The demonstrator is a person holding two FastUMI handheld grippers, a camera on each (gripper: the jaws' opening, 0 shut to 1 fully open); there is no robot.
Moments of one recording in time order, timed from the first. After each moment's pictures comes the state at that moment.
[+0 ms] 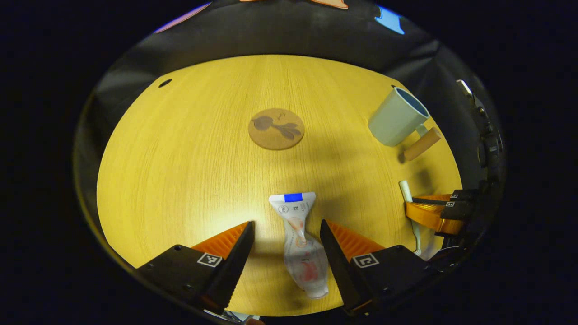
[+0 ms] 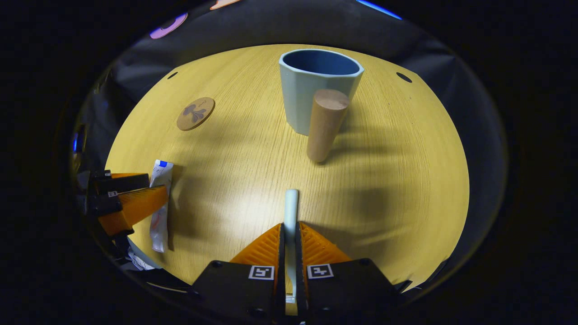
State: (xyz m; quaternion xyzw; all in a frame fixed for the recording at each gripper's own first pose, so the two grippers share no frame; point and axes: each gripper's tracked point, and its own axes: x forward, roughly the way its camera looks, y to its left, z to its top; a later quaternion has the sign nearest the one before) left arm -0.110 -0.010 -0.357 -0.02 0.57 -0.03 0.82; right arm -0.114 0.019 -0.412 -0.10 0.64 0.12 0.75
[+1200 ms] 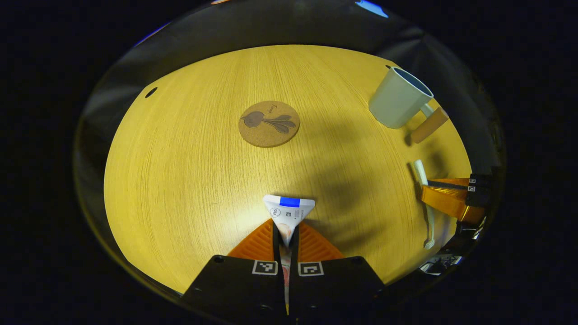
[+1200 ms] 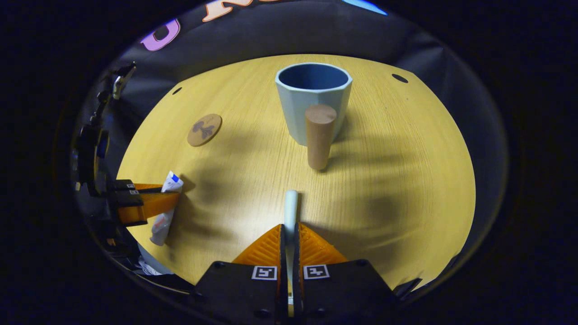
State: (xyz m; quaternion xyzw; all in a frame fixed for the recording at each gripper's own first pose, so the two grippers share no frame) left arm -0.105 -0.007 -0.363 0.04 0.60 -0.06 0.80; right arm -0.106 0.033 -0.390 -0.04 0.61 0.13 0.78
